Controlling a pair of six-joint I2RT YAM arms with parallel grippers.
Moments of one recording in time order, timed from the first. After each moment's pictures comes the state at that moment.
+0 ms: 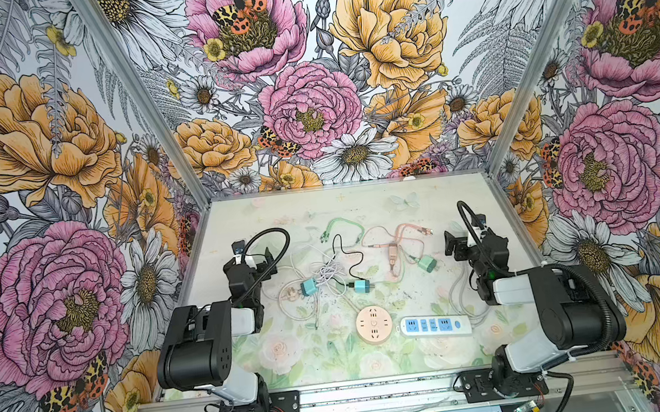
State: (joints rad) left arm 0.02 1.55 0.36 0.97 -0.11 -0.06; right arm -0.06 1.54 0.37 0.87 -0.06 0.01
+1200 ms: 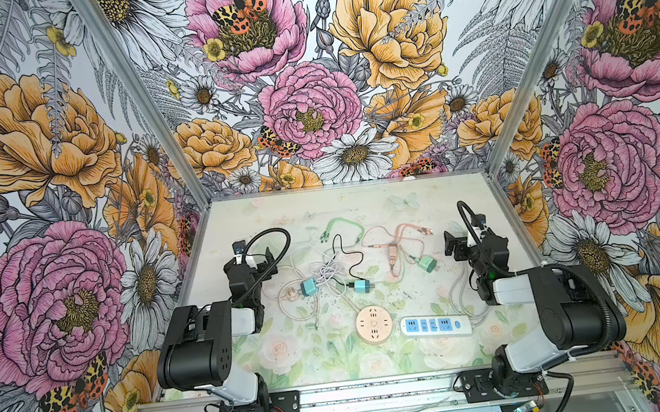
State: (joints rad) left arm 0.01 1.55 0.36 0.97 -0.11 -0.06; right arm -0.06 1.54 0.37 0.87 -0.07 0.01
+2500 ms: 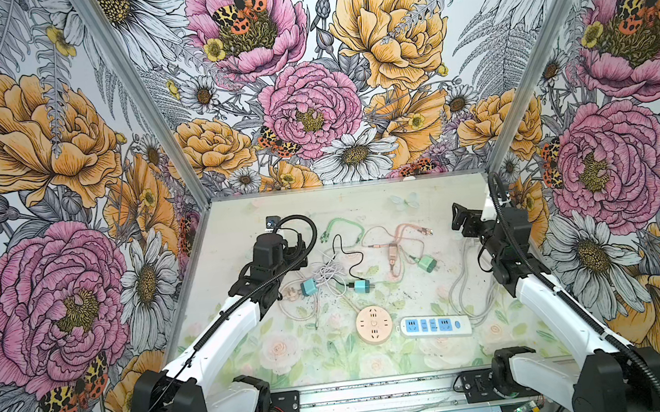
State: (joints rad) left arm -0.38 1.19 0.77 -0.15 -0.21 -0.19; right arm 0.02 1.07 0.68 0.11 0.01 0.19
